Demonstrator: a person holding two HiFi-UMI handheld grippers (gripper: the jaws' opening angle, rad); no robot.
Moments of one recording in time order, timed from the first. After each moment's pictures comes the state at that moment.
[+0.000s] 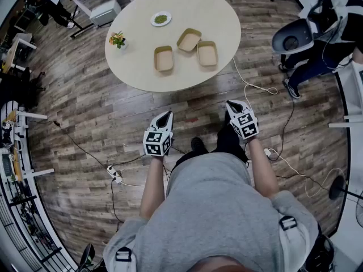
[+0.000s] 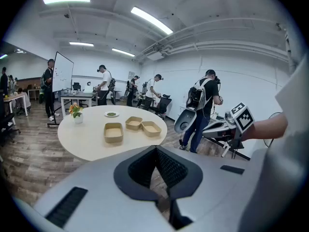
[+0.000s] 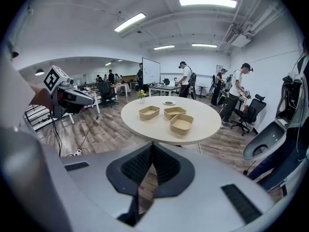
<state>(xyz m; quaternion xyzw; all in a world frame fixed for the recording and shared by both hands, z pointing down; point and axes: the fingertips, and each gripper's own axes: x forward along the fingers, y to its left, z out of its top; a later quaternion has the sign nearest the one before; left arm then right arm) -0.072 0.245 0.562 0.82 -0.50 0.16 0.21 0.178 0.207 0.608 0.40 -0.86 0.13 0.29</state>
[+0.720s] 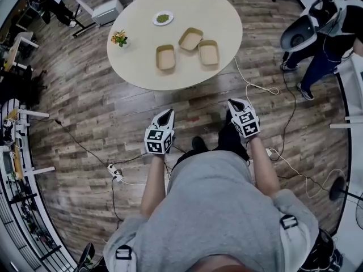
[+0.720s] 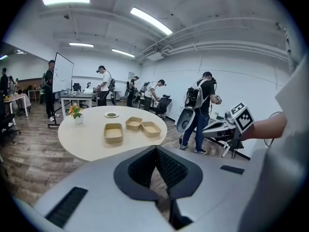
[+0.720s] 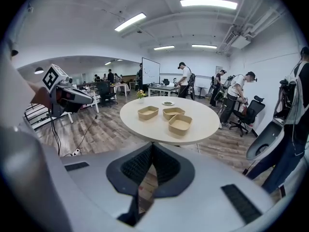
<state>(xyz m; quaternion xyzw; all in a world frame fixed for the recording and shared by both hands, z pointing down) -0.069 0.251 0.559 0.82 -0.50 0.16 0.21 0.184 0.211 0.607 0.41 -0.86 0.13 0.29</state>
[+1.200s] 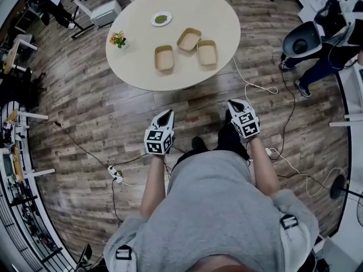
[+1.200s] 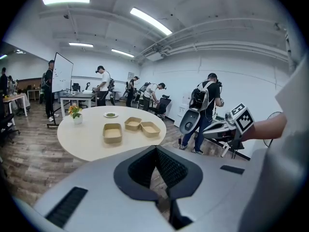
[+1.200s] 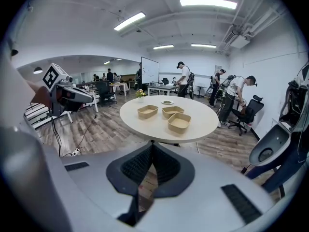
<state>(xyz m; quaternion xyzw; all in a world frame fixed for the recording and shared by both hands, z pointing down) -0.069 0.252 0.560 0.83 -0.50 0.16 0.21 0.186 0.217 0.609 0.41 -0.85 0.13 0.30</state>
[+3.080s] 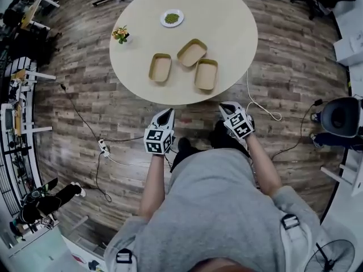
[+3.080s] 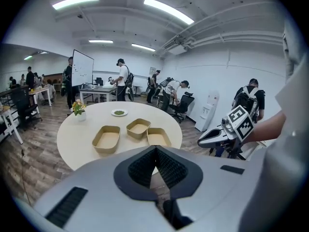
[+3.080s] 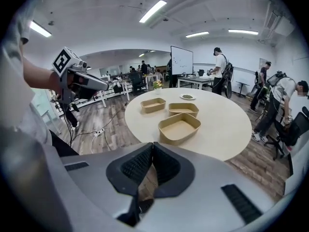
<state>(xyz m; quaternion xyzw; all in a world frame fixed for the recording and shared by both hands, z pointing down) 0.030 0.100 0.567 0.73 -0.61 0.17 0.26 0.221 0.034 0.650 0.18 -0.91 0.11 0.35</state>
